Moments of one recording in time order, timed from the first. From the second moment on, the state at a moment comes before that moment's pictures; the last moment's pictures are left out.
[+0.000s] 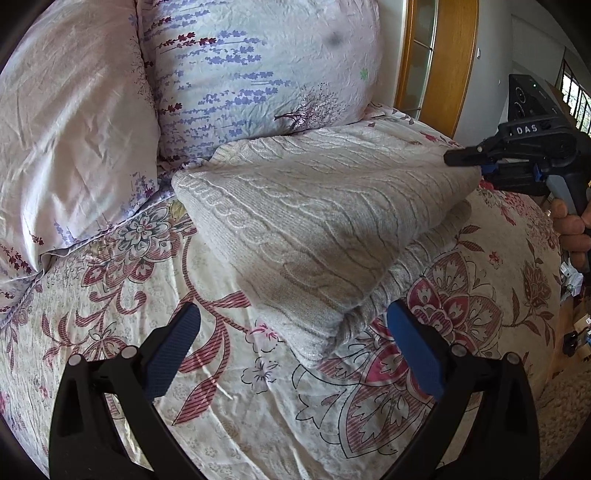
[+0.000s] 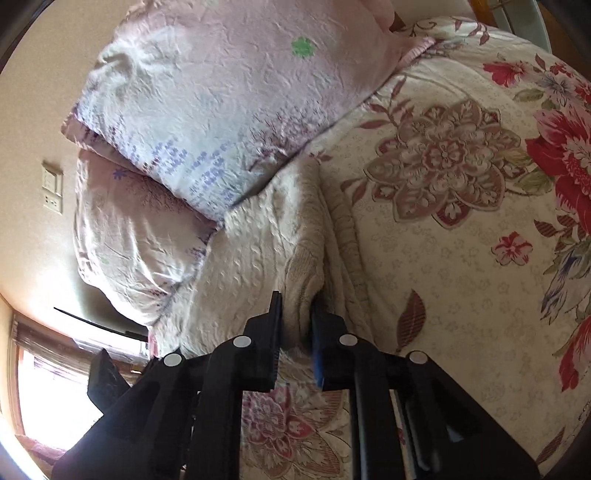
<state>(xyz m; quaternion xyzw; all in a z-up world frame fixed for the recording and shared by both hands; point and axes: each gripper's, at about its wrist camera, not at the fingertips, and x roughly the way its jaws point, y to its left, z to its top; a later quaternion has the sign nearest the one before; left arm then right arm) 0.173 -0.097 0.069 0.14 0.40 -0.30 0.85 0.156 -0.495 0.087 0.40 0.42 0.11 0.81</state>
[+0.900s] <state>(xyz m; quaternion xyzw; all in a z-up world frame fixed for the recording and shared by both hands) 0.174 -0.094 0.069 0.15 0.39 -0.29 0.86 0.170 -0.475 0.089 0.36 0.44 0.11 0.81</state>
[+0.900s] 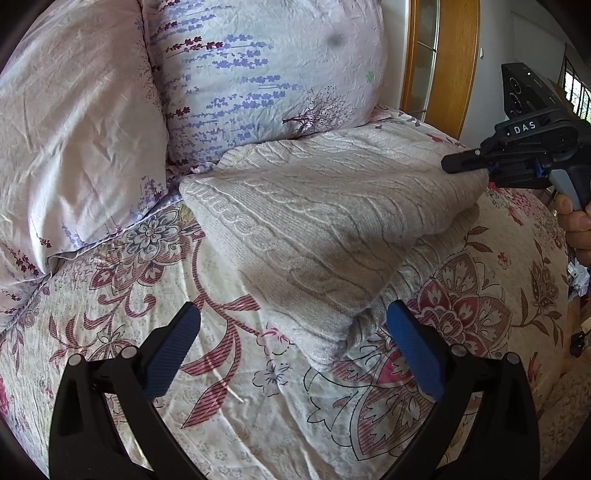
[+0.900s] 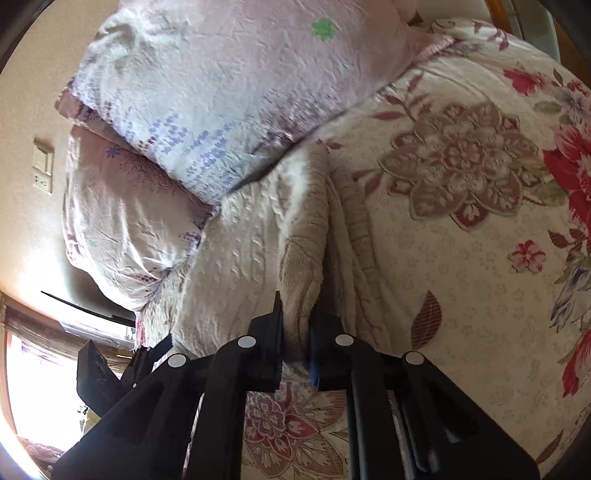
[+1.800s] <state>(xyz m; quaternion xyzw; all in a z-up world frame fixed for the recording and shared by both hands) 0.186 -0.060 0.059 0.10 0.42 -0.23 0.87 0.153 -0.482 0.068 0.33 0.47 0.07 0.81</state>
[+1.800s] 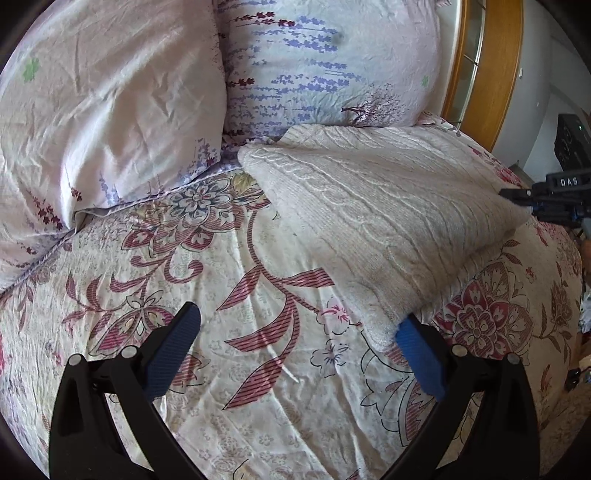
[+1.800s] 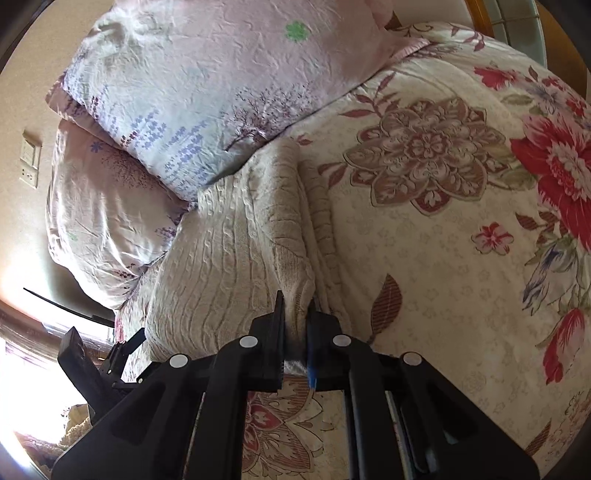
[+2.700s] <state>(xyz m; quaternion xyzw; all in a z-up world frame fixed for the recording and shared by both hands) 0.249 0.008 0.090 -0.20 0.47 -0.28 0.81 0.162 -0.514 0.090 0.35 0.43 0.07 0.83</state>
